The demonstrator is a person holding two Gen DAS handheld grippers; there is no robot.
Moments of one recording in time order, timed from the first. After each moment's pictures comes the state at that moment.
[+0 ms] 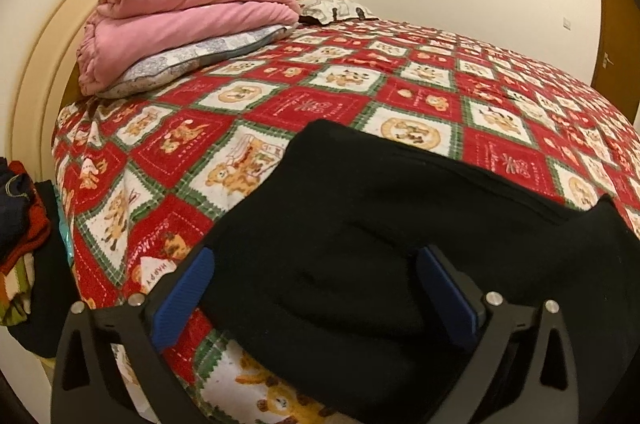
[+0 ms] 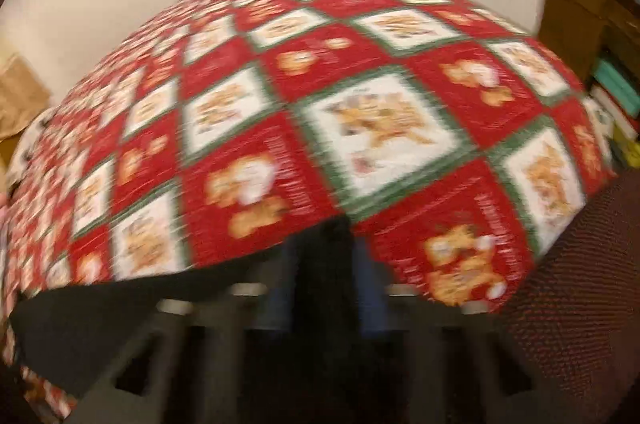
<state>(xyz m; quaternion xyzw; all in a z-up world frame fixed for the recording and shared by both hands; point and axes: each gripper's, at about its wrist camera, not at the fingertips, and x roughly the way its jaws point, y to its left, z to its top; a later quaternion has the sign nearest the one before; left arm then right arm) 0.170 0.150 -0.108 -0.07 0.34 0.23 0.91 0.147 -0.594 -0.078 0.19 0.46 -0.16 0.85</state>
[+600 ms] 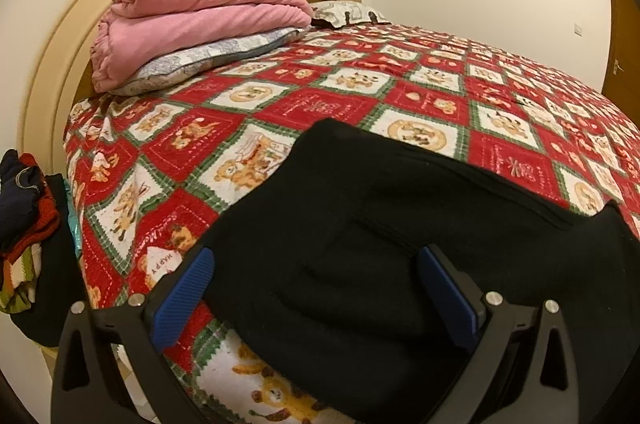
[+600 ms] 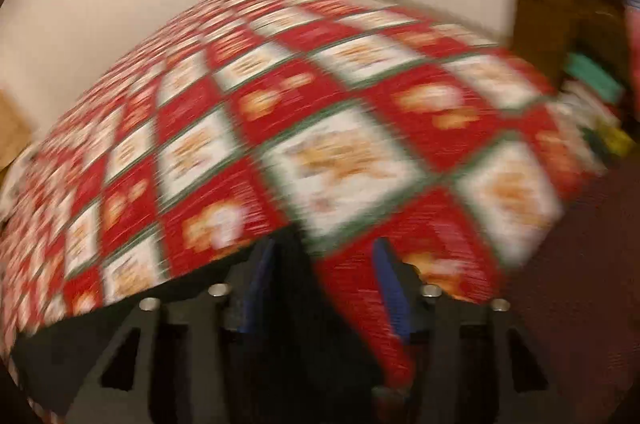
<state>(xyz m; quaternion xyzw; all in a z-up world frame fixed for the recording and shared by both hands) 0.166 0.146 -0.106 -0.08 0.34 0.25 0.90 0.131 -0.614 -0.057 0.19 0.40 -0.27 0.85</state>
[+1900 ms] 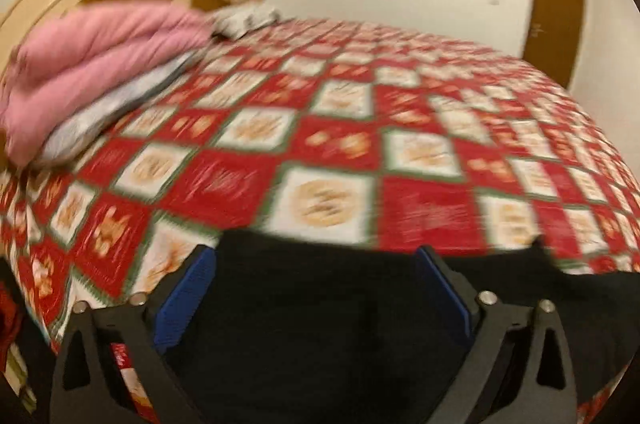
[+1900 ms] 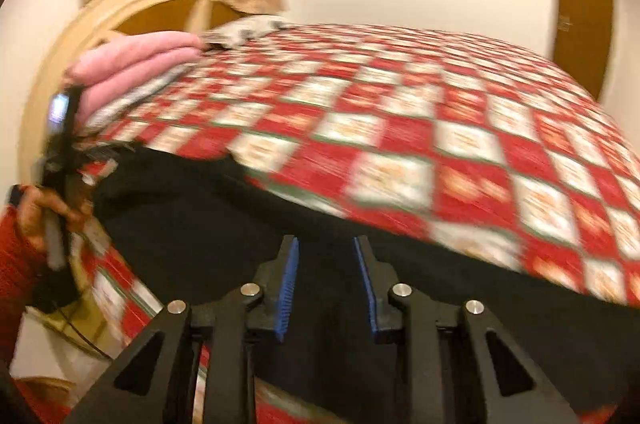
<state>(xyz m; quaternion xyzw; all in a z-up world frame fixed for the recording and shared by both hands) 0.220 0.158 -0.065 -0.05 0.37 0.09 0.92 0.183 -0.178 -0.046 -0.03 0.36 0.20 0.91</state>
